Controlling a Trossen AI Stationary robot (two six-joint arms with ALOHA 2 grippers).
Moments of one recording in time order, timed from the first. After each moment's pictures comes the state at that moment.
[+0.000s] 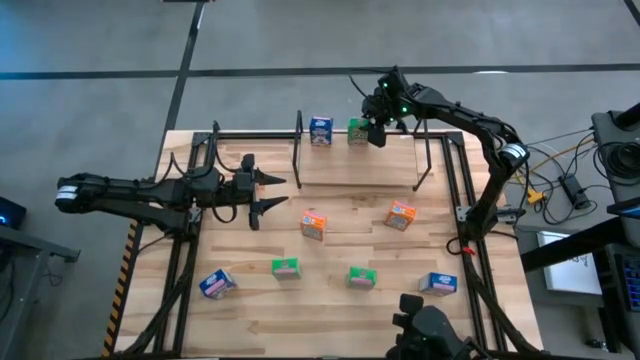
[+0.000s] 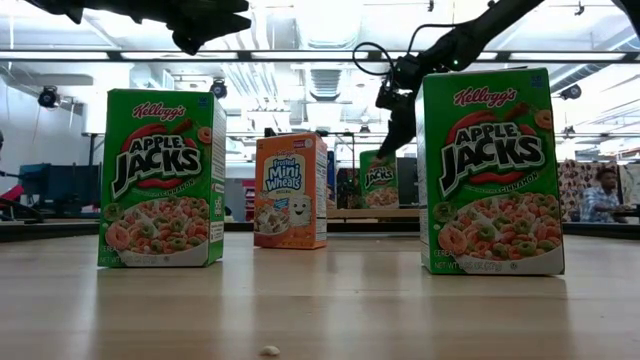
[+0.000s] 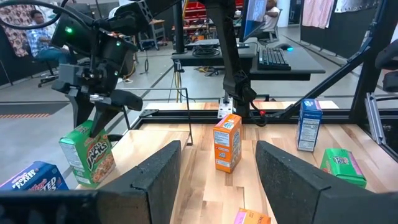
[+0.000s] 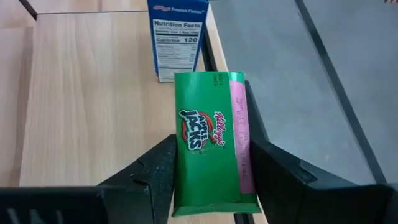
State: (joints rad) left arm 0.02 0.88 0.63 0.18 -0.15 0.06; right arm -0.85 1.75 1.45 -0.56 -0.36 -0.61
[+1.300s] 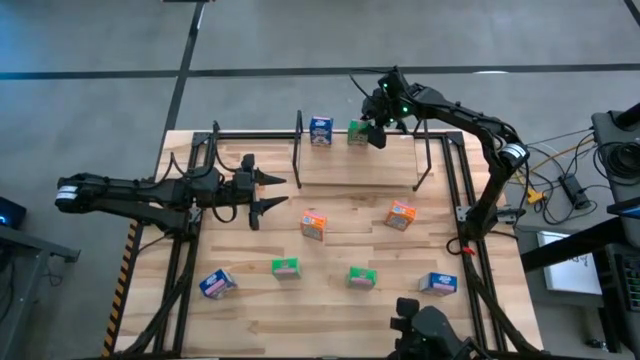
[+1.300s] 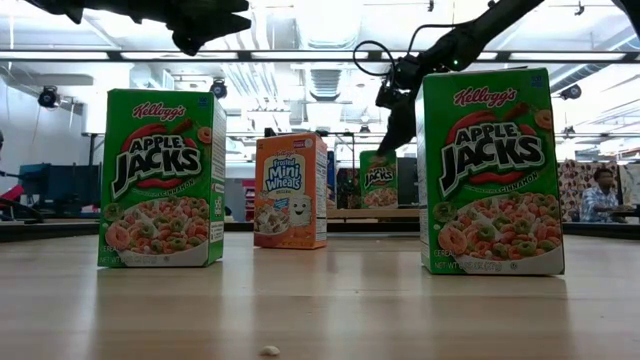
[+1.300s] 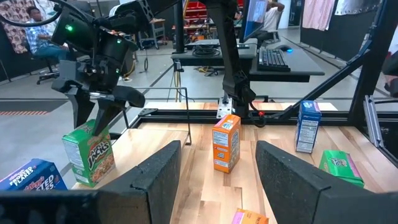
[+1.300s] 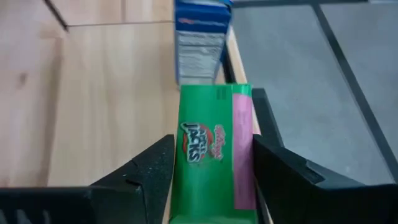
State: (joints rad) left arm 0.02 0.88 0.63 0.18 -0.15 0.04; right arm -0.85 1.75 1.45 -0.57 -0.43 -0.61
